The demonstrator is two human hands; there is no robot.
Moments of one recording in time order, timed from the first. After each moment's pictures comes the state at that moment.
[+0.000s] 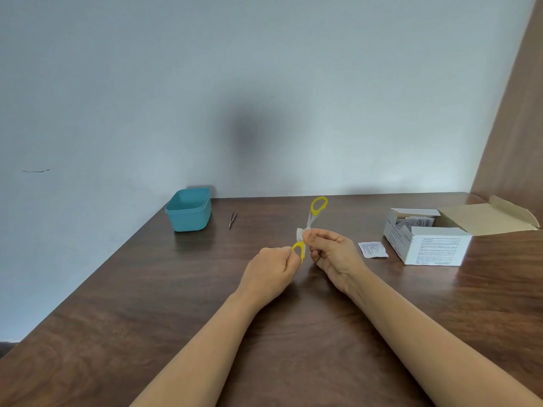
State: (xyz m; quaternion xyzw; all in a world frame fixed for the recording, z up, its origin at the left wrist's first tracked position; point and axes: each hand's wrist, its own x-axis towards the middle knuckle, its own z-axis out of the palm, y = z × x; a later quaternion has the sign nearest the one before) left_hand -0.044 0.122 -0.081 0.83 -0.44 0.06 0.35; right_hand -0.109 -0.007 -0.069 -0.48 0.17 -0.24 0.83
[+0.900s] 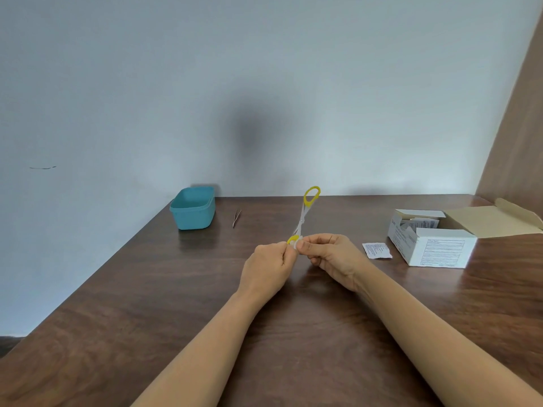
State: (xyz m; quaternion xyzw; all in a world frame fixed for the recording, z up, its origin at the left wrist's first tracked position) left_hand -0.038 0.123 -0.084 0.84 -0.40 0.11 0.36; right_hand -0.112 -0.008 -0.065 -0.61 0.12 -0.15 0.77
